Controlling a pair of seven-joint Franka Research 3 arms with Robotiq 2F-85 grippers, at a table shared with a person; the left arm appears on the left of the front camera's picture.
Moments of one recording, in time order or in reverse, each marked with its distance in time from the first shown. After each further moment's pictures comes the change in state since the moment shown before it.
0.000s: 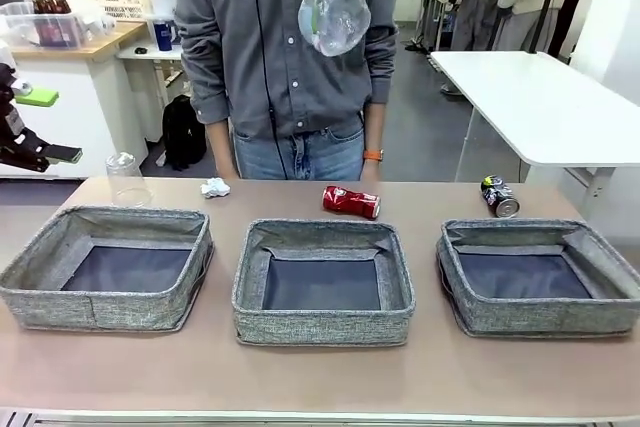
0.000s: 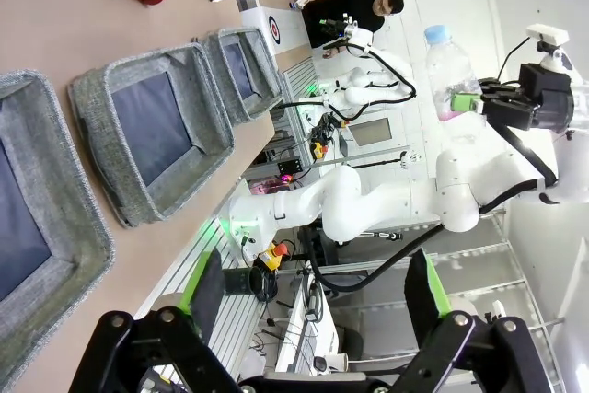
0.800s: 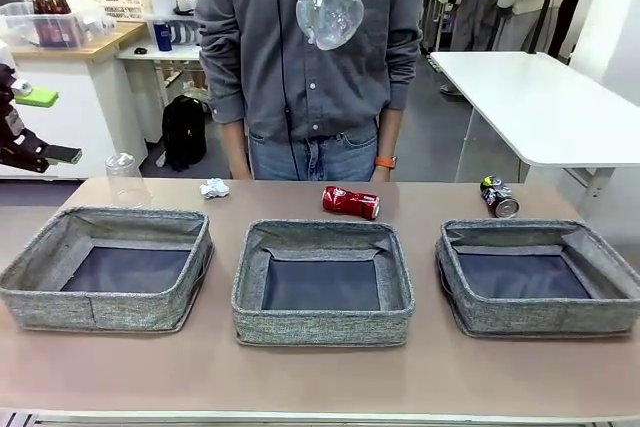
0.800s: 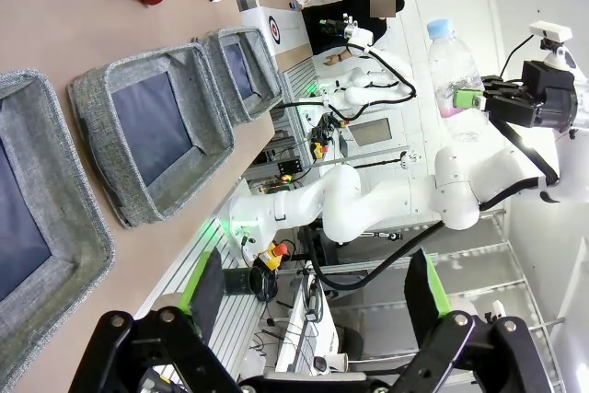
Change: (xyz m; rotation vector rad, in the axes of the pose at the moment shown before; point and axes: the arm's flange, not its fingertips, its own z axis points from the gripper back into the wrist) left arm 0.000 0.000 0.000 0.000 0.000 0.000; right arm 0.004 0.005 0.001 -0.003 -0.007 -0.006
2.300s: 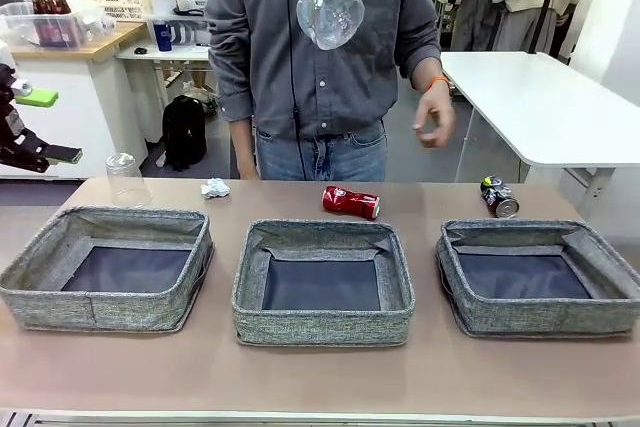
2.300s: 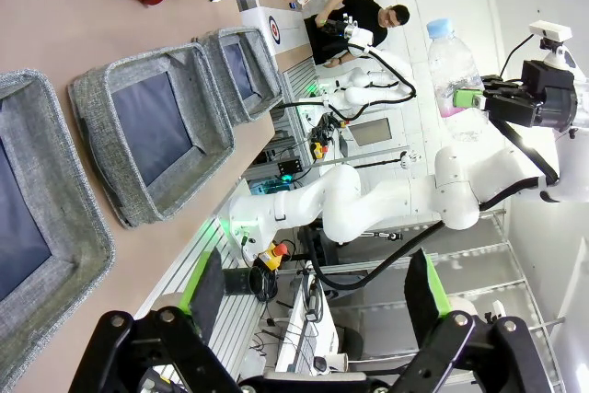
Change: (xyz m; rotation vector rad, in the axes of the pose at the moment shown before) left arm 0.000 0.000 0.000 0.000 0.000 0.000; right arm 0.000 -0.001 0.000 0.000 0.001 -0.001
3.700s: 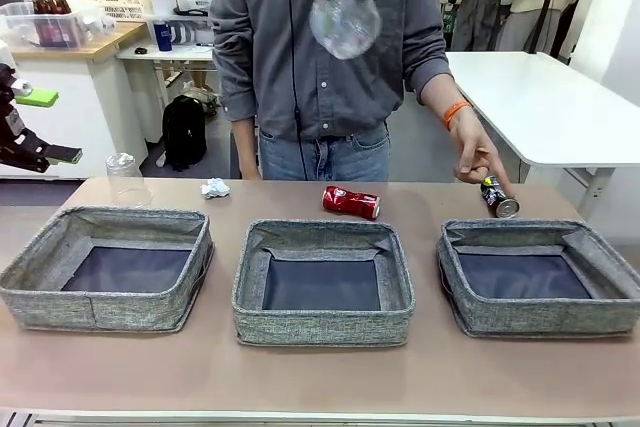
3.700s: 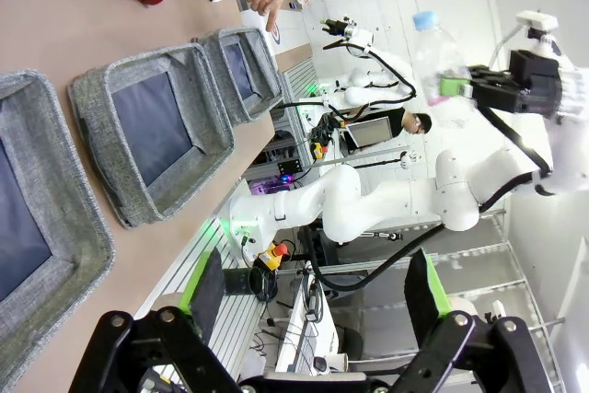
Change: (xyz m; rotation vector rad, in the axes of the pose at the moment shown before) left arm 0.000 0.000 0.000 0.000 0.000 0.000; right arm 0.014 -0.033 -0.022 0.014 0.013 0.010
